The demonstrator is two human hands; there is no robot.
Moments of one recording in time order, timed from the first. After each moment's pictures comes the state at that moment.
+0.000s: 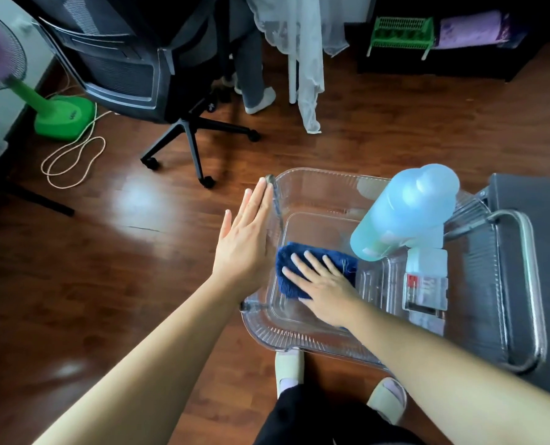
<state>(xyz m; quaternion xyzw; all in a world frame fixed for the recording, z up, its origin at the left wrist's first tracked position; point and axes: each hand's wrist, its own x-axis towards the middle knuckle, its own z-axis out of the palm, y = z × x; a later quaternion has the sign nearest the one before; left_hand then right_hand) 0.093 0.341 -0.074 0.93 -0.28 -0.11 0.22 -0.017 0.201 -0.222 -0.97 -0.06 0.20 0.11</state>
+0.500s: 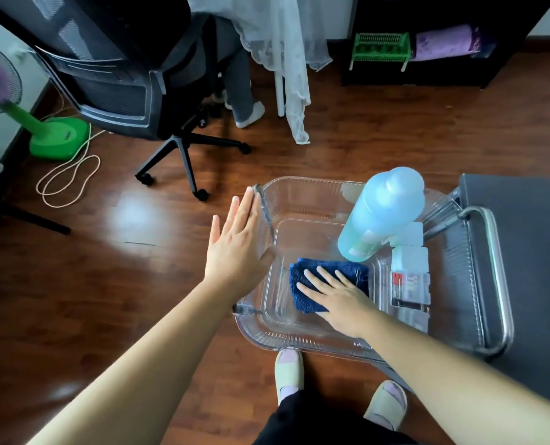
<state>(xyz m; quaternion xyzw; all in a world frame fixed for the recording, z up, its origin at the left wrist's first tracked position) 0.092 0.340 -0.070 0.94 -0.30 -0.11 0.10 -0.058 0.171 -0.212 -0.96 -0.05 0.25 0.12</state>
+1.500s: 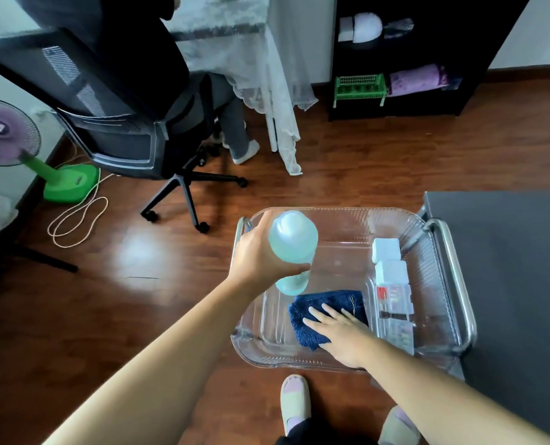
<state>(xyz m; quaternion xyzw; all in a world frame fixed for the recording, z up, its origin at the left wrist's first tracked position) 0.070 0.294 -0.032 0.88 -0.27 -0.13 0.37 -0.092 0.177 -0.192 -0.93 0.01 0.32 0.20</state>
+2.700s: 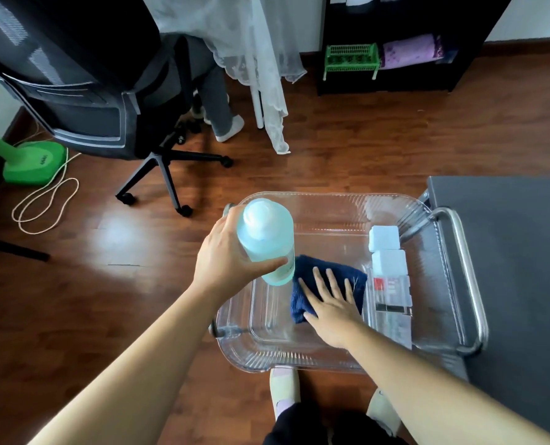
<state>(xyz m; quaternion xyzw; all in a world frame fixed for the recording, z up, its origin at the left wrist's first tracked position) 0.092 0.314 -0.055 0.90 -0.26 -0.11 0.33 -0.068 0.177 -0.224 -0.94 0.15 0.25 0.17</state>
